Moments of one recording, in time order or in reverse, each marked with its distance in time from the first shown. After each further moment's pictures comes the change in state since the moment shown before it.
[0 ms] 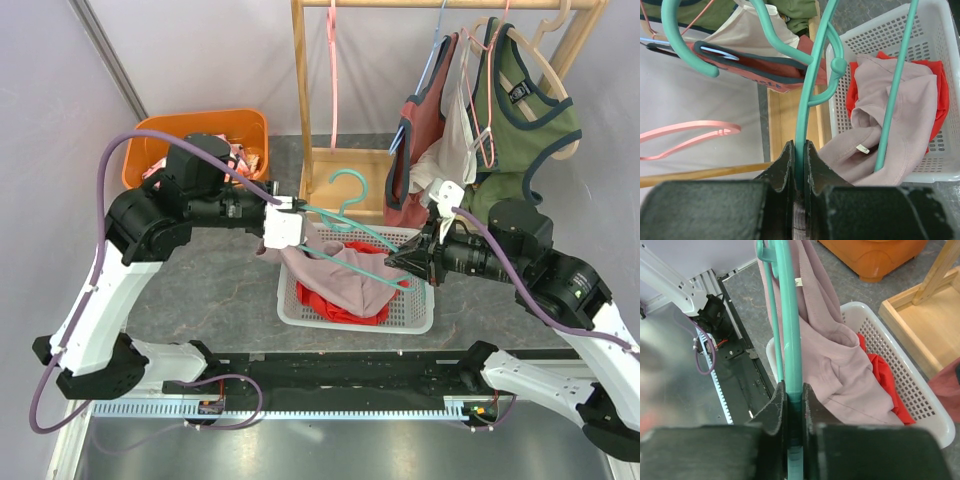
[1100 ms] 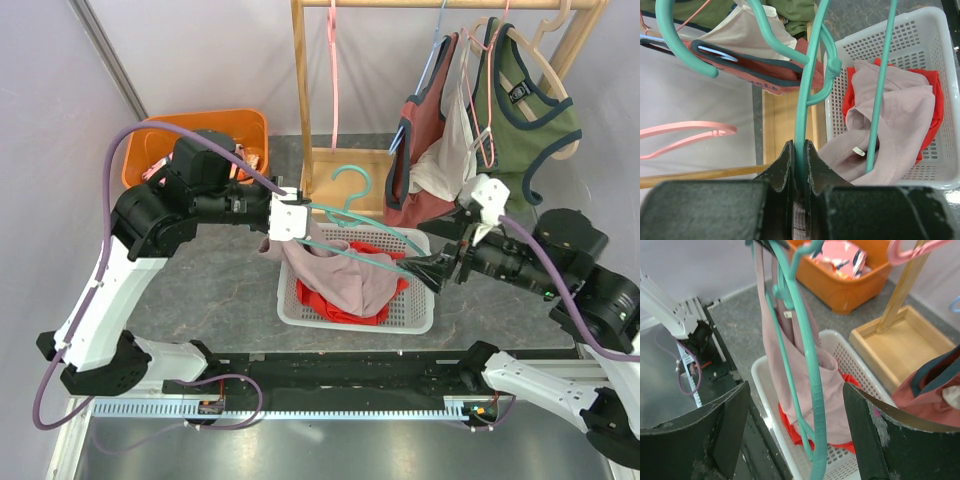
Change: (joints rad) left arm 0.000 0.029 0.016 0.015 0.005 -0.053; right arm 0.002 -0.050 0.112 -0.001 0.099 -0.047
